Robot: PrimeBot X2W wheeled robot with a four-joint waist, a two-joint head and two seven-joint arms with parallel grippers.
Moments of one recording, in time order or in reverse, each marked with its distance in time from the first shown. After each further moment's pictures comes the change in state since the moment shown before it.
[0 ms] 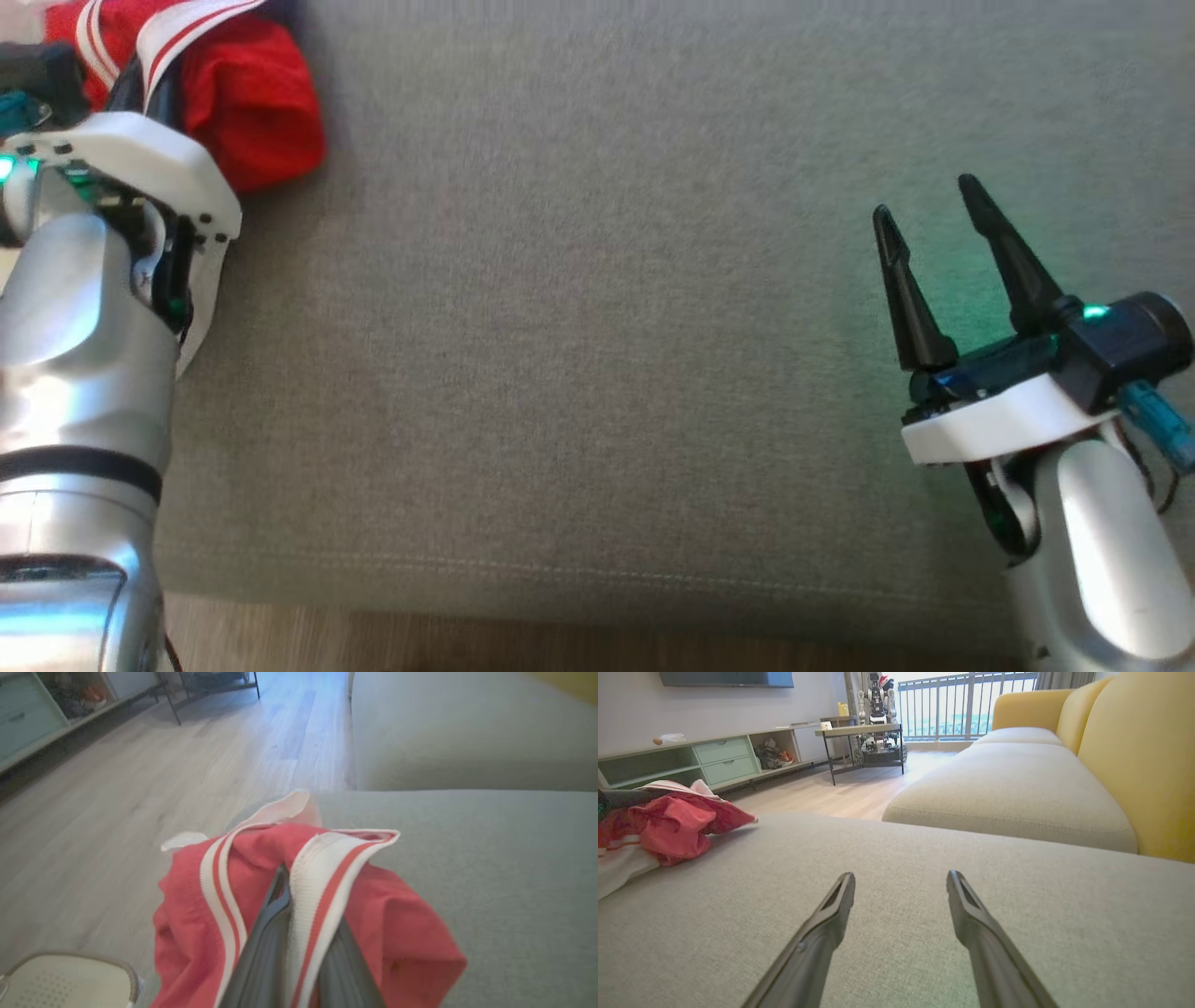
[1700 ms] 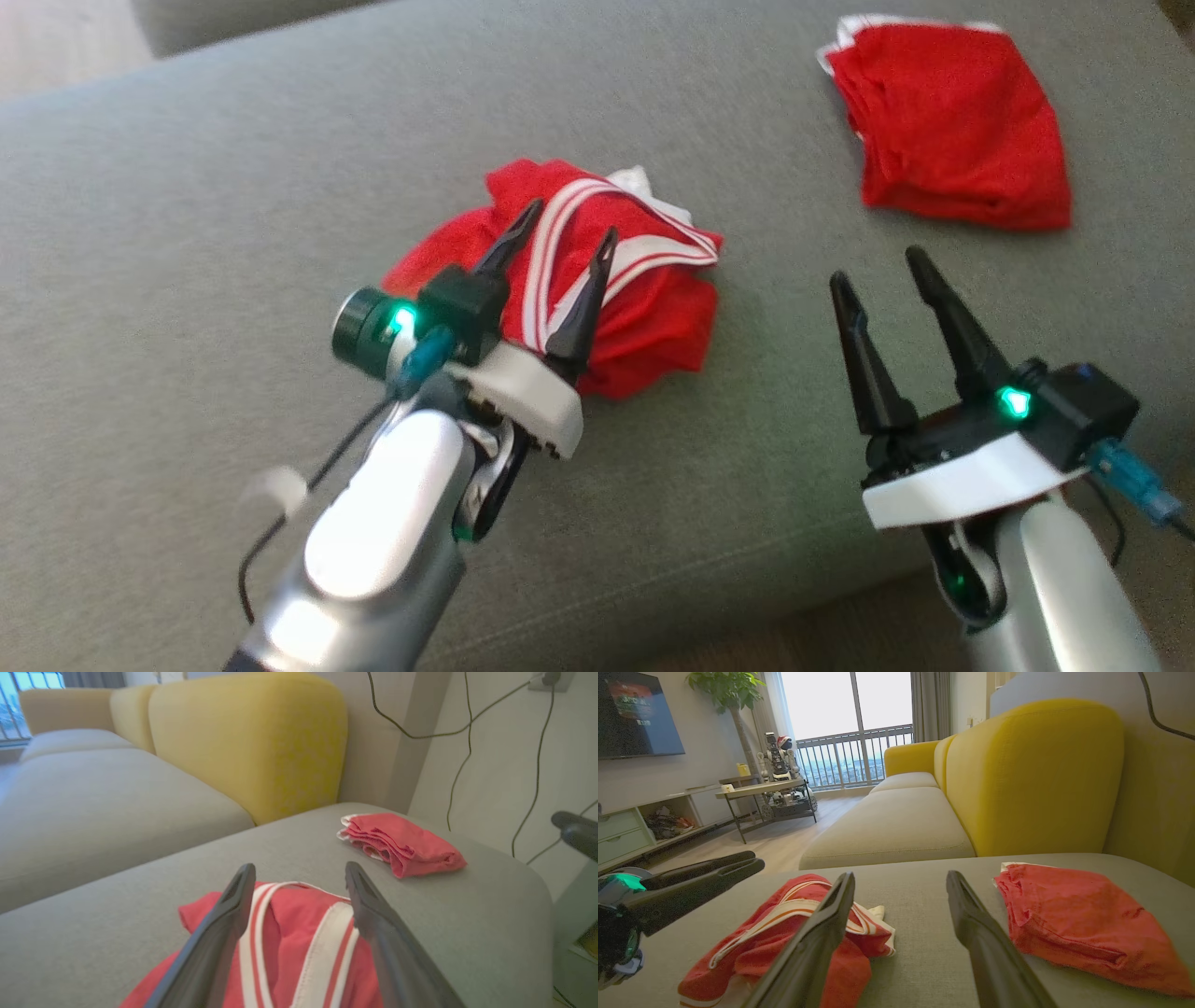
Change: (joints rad) left arm 0.449 -0.172 -0.453 -0.682 -0.067 0.139 0.048; right arm 0.100 0.038 0.061 -0.026 0.140 0.000 0.000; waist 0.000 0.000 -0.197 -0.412
